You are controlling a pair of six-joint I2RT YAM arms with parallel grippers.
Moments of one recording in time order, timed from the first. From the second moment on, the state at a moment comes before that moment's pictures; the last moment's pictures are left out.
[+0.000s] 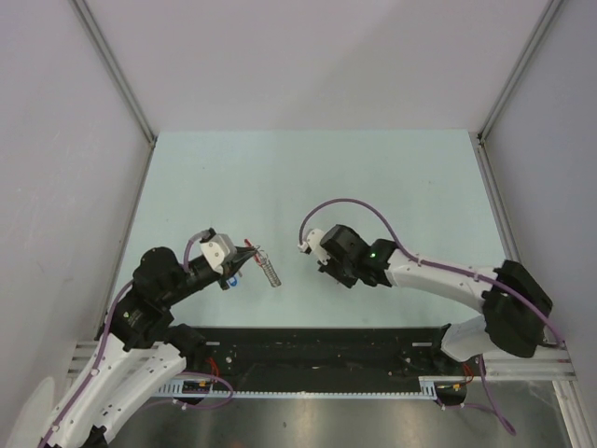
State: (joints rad) left arm -0.57 0.43 0.67 -0.38 0.36 0.23; right arm 0.97 1.39 0.93 -0.52 0.13 -0.15
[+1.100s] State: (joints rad) left arm -0.52 0.42 0.67 -0.40 0.35 0.21; right arm 0.92 1.73 1.05 -0.27 0.10 -0.12
